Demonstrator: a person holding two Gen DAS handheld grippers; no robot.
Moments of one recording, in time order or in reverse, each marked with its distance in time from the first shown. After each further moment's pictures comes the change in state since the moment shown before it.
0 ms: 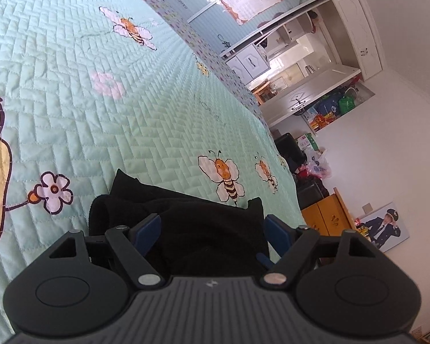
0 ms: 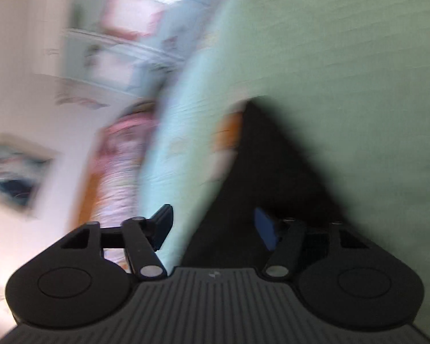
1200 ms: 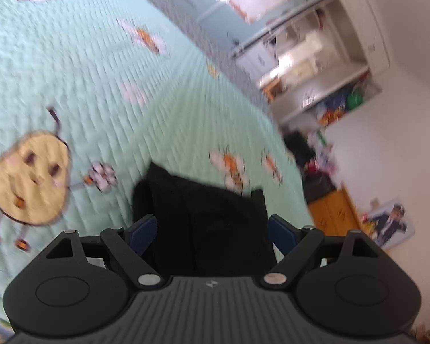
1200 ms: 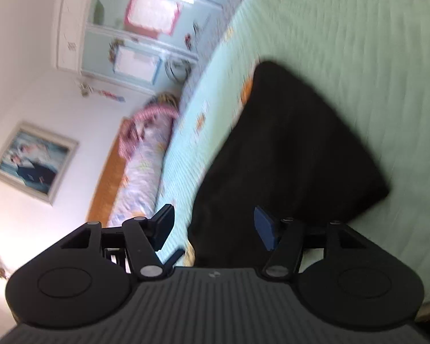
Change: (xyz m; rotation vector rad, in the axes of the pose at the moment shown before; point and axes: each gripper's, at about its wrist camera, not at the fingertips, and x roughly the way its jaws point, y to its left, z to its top) left arm -0.069 0.003 -0.009 -0.023 -0.026 0.074; right arm -0.108 0.022 -0.098 -0.054 0.015 0.106
